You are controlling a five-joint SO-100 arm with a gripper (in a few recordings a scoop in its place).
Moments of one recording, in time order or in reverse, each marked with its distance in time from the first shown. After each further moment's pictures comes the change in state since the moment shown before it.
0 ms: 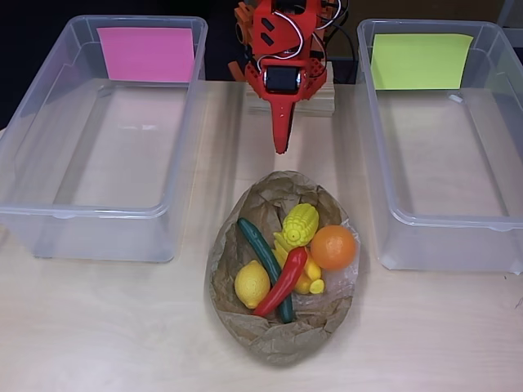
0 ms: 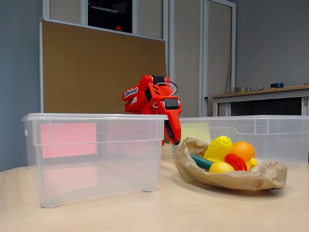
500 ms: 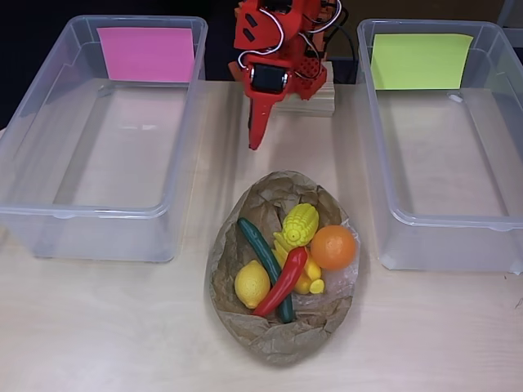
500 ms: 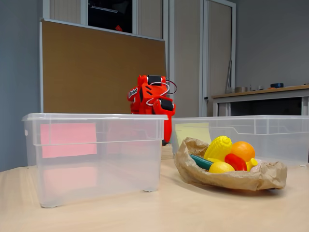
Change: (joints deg) arm 18.5 0.0 0.0 0.9 -28.5
